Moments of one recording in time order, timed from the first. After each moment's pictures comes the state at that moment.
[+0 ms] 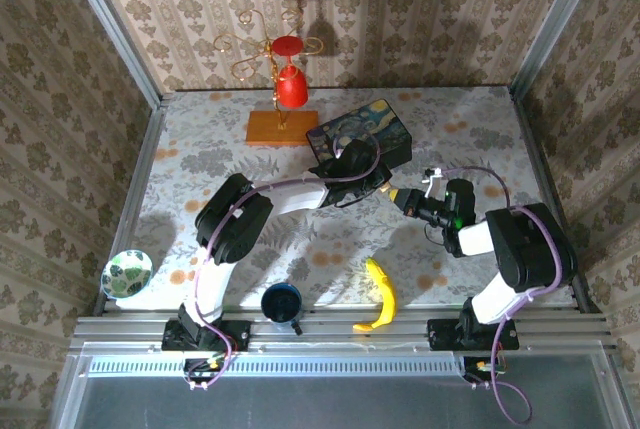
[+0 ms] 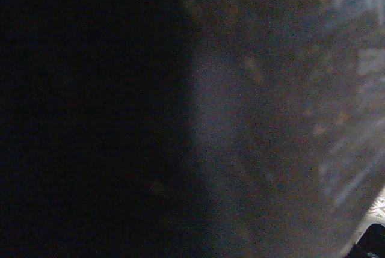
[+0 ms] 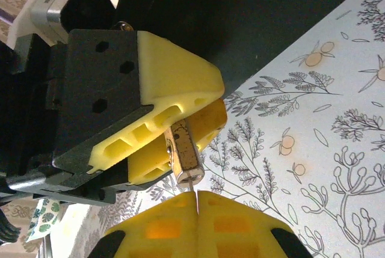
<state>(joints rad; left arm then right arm) -0.89 2.10 1.43 0.04 0.13 -1.24 0.08 1.60 0.36 0.86 -0.66 0.68</state>
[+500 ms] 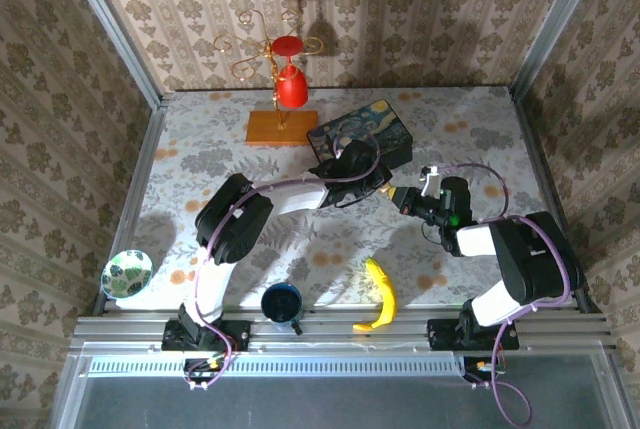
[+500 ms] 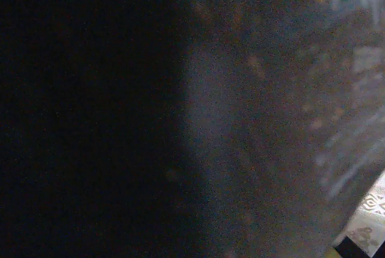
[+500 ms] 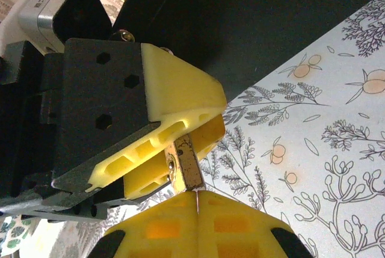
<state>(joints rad) -0.89 2.10 1.43 0.04 0.13 -1.24 0.15 1.54 0.37 0.77 -0.52 0.64</state>
